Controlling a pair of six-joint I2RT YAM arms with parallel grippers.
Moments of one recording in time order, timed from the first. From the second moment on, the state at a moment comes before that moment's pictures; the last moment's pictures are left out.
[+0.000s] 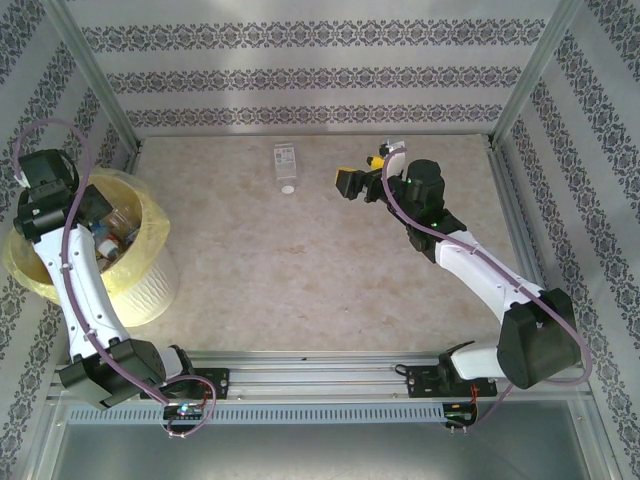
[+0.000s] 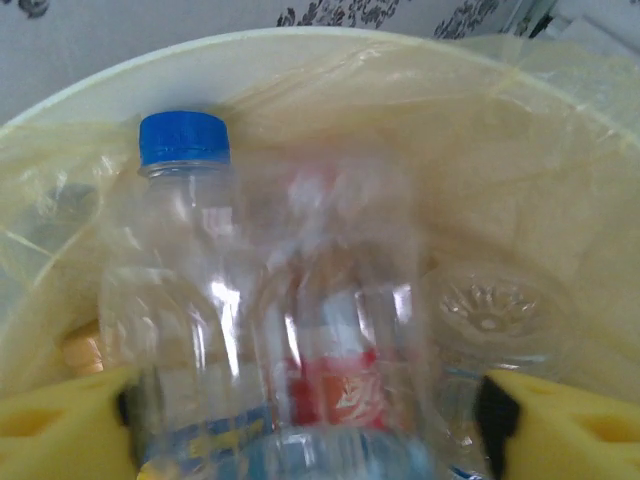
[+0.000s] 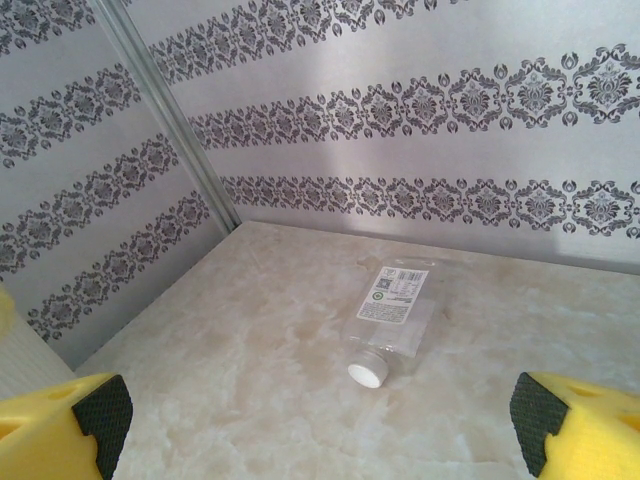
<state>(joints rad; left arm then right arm) 0.55 1.25 1.53 -1.12 -0.21 -0.22 0.38 1.36 0.96 0.28 -0.32 0.31</state>
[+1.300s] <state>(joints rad) 0.51 1.17 1.54 -1.04 0.31 -0.43 0.41 1.36 0.97 0.26 -0.30 0.32</state>
